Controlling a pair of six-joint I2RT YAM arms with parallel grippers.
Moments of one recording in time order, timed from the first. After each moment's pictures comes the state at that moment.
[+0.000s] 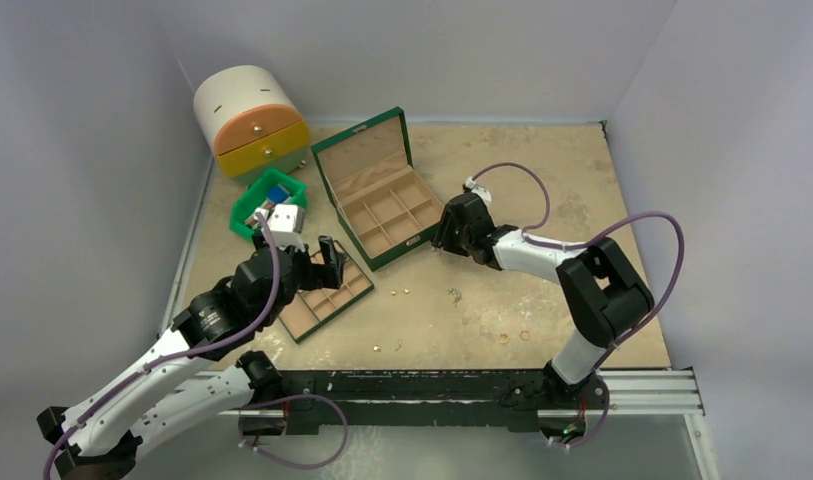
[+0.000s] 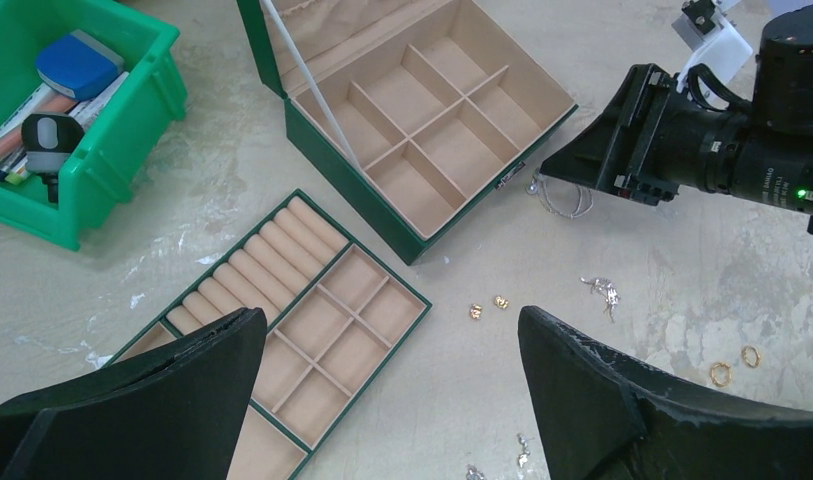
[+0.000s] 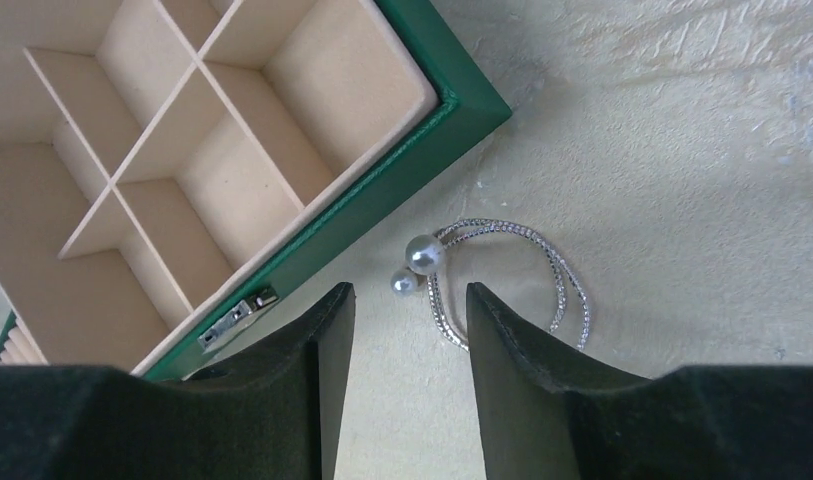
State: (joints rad) left arm -0.85 0.65 0.82 -0.61 -0.52 -0.47; right arm 0.58 1.67 0.90 -0.03 0.16 0.77
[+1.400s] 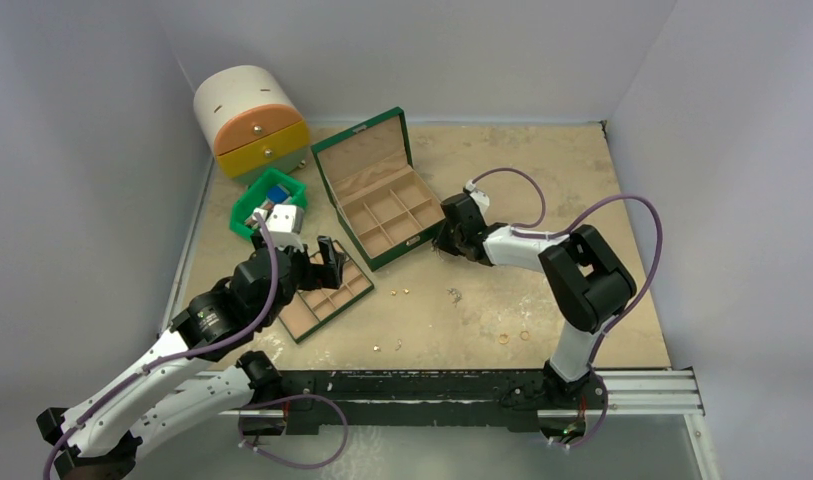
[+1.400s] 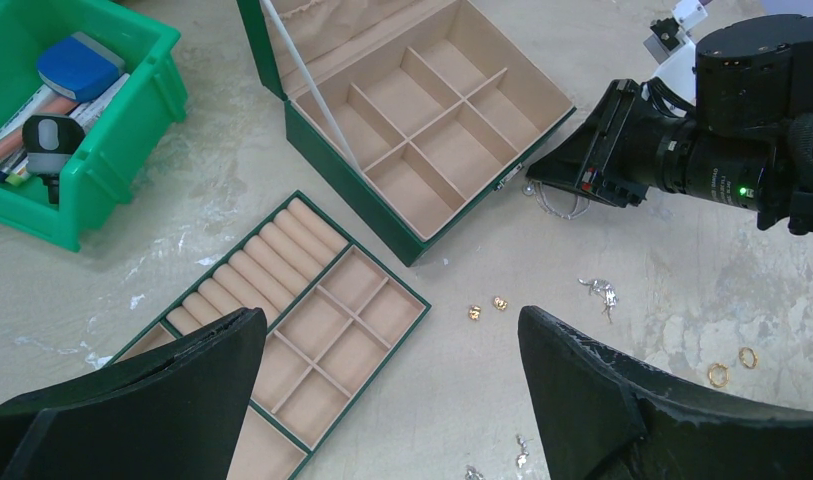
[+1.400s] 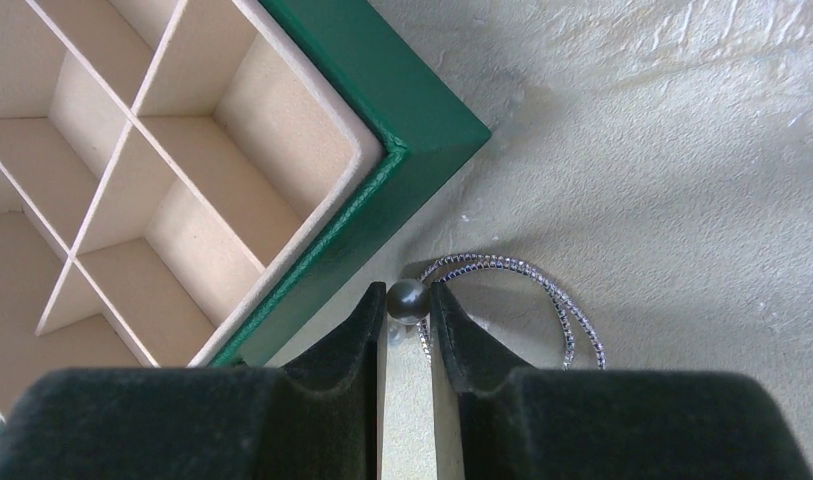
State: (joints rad) left arm -0.85 0.64 0.82 -0.61 -0.52 -0.47; right arm 0.59 1.79 0.95 -0.01 0.20 0.89
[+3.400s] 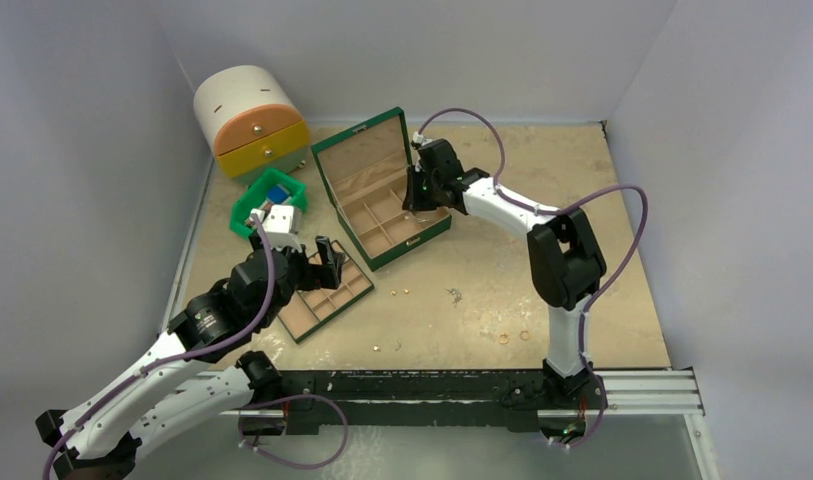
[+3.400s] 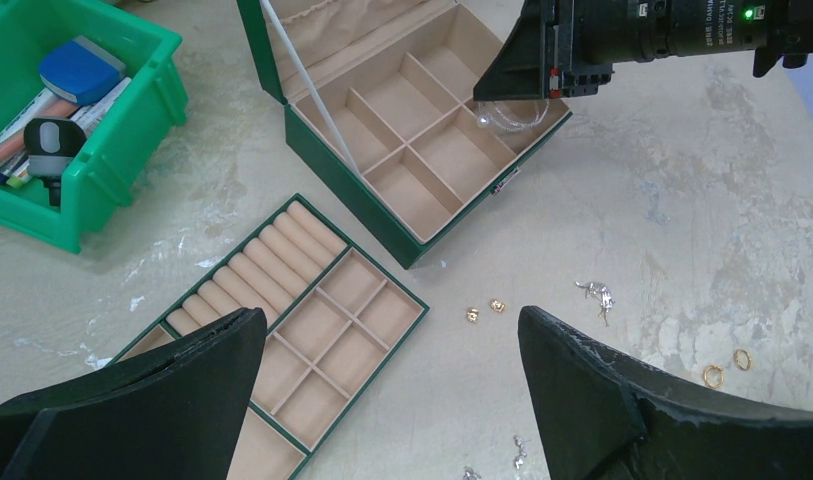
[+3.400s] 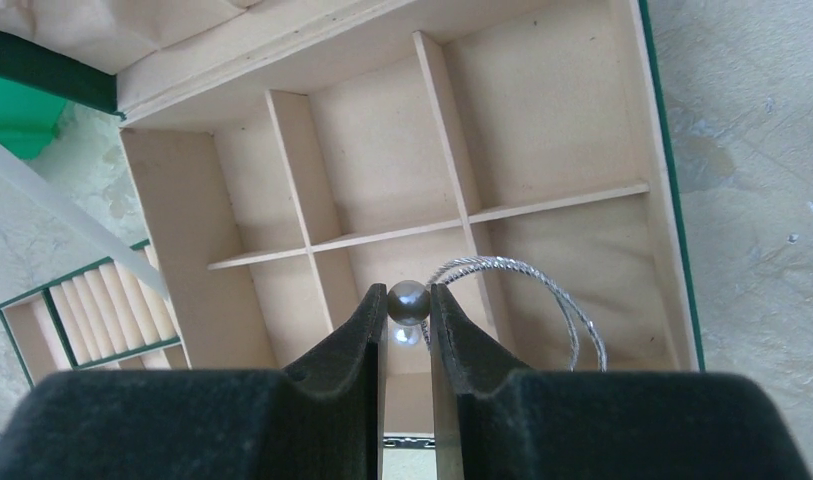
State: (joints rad) left arm -0.85 0.63 0.82 -0.61 -0.52 -0.47; right arm 0.58 1.98 1.53 -0.34 -0.08 0.43
